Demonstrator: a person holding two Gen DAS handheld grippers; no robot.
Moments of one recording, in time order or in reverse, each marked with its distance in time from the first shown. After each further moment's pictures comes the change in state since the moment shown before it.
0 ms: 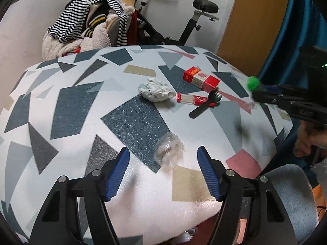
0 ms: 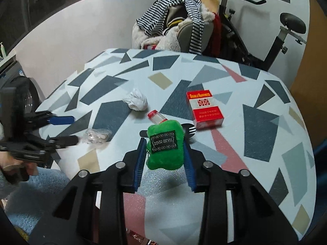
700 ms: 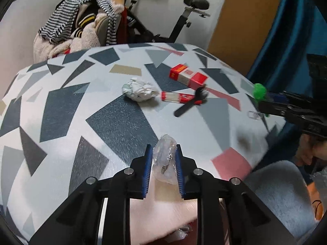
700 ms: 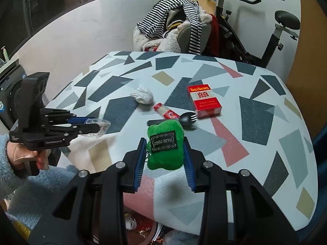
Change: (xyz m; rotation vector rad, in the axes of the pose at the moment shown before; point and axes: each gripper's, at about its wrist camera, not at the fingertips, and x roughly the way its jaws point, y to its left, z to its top) left arm -0.010 -0.020 -0.001 0.032 0.008 -0.057; right arm -0.031 0.010 -0.026 0.016 -0.021 0.021
